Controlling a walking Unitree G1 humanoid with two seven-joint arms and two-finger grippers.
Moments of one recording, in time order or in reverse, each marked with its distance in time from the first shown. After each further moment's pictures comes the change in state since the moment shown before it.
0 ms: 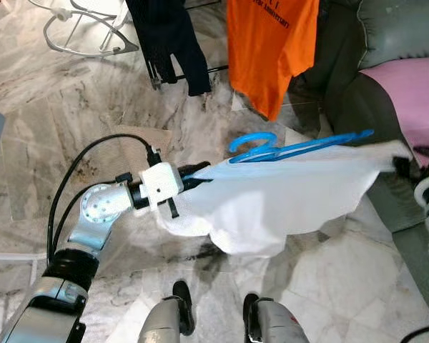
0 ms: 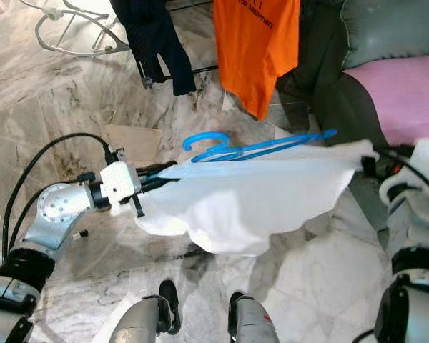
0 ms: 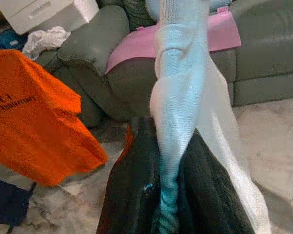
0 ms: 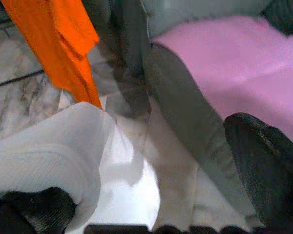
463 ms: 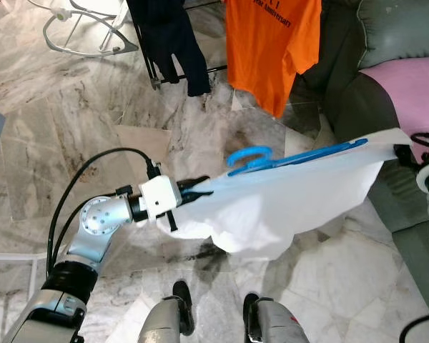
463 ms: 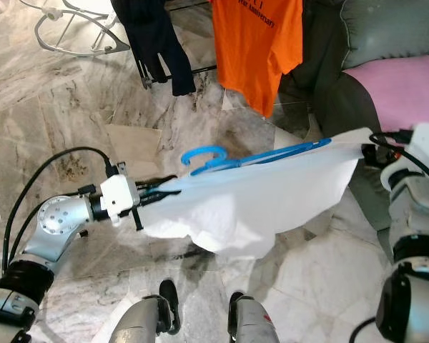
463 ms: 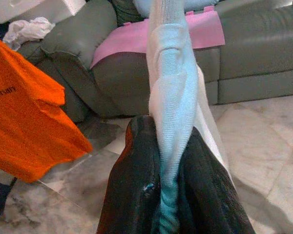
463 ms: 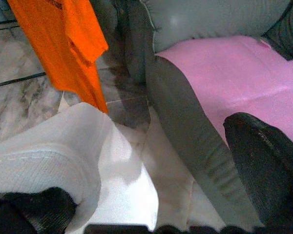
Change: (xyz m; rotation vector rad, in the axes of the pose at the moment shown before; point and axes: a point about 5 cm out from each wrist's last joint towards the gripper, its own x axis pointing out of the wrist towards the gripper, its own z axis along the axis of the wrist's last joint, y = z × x) left arm -0.006 -0.017 -0.007 -0.050 0.008 -0.044; right arm 0.009 0.009 0.017 -0.061 -0.033 0.028
